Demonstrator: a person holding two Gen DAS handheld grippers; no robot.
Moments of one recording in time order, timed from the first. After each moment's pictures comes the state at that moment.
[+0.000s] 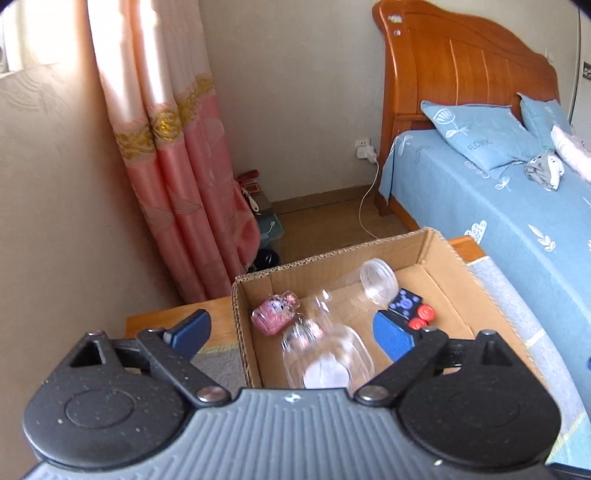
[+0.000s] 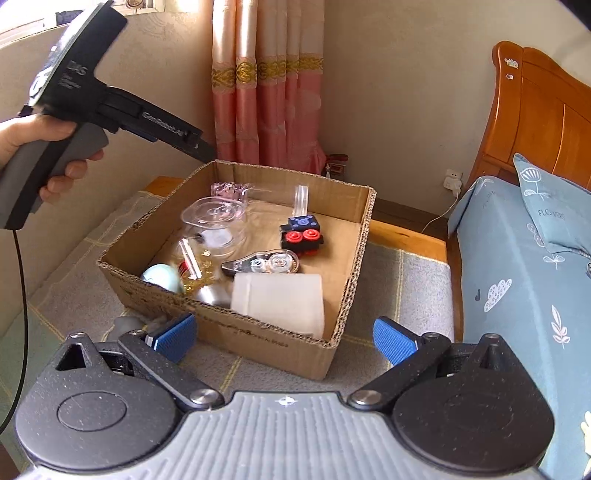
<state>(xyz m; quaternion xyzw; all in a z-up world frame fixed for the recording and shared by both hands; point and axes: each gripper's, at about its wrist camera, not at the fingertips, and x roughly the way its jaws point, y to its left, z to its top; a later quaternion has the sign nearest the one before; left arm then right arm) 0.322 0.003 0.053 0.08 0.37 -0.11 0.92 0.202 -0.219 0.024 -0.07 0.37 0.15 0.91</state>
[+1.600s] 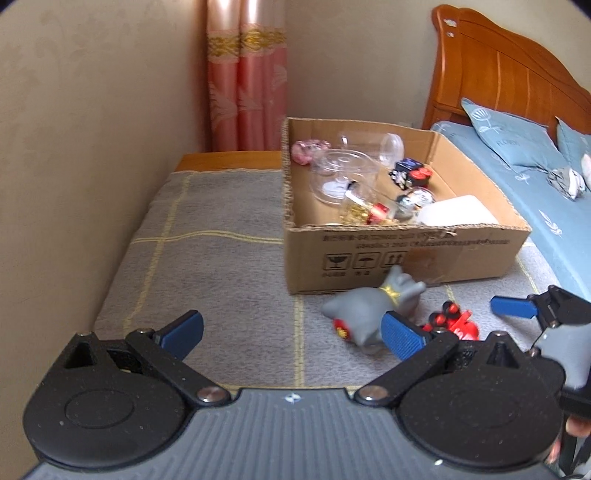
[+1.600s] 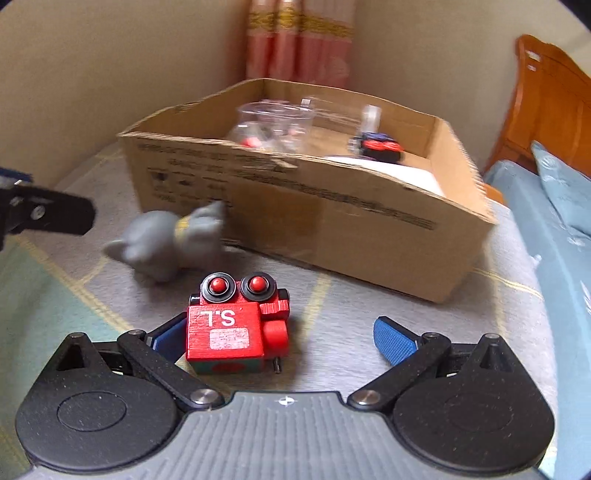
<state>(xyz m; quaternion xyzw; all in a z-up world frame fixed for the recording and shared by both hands) 0.148 0.033 -0.033 -0.01 0.39 -0.03 0.92 0.174 -0.156 -0.094 -0.10 0.38 0.14 0.91</state>
